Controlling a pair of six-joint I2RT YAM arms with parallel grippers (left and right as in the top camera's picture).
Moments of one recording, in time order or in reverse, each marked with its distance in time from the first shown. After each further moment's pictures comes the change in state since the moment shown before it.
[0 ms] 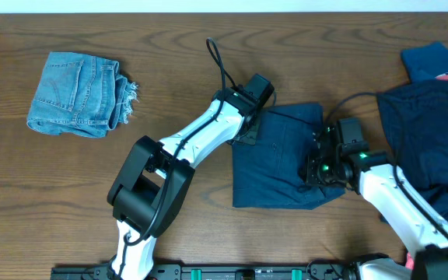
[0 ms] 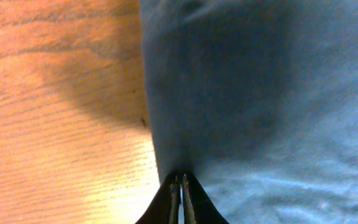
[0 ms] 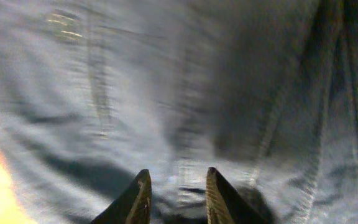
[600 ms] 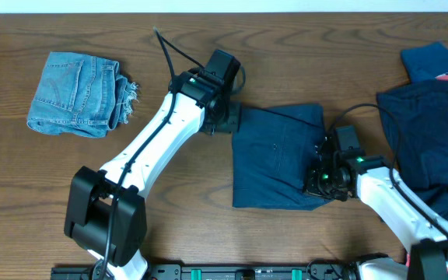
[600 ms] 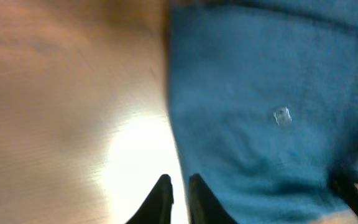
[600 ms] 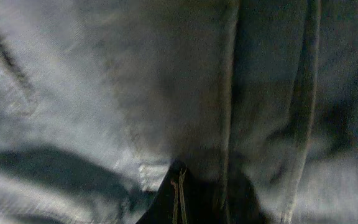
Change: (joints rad) left arm 0.130 -0.241 0.002 -0.168 0.263 -0.008; right arm 0.010 0.046 -0.066 -0.036 0.035 0.125
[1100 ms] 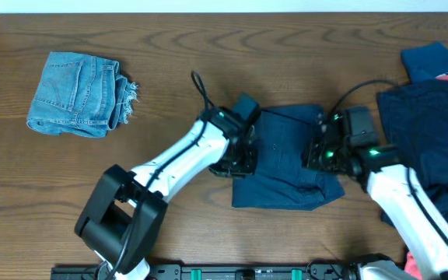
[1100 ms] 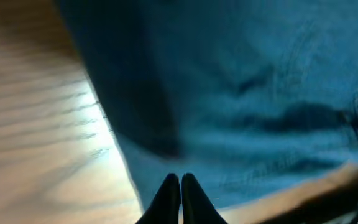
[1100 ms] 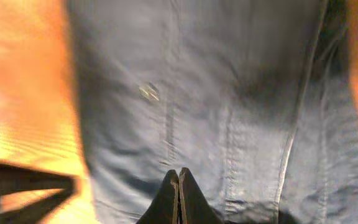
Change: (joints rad) left arm -0.165 0.008 -0.264 0.105 0.142 -0.163; right arm -0.022 -0.137 0.185 0.009 -0.057 0.008
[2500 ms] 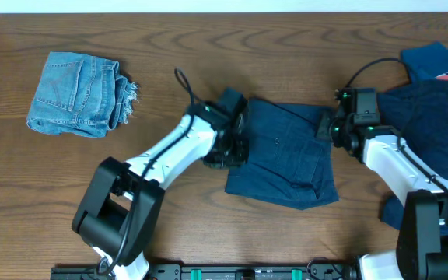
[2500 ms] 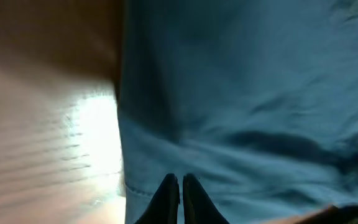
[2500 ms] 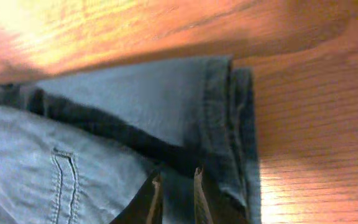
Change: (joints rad) left arm 0.097 0.018 -0.028 0.079 0.029 -0.006; right arm -0.132 0.336 0.024 0.378 0.177 -0.079
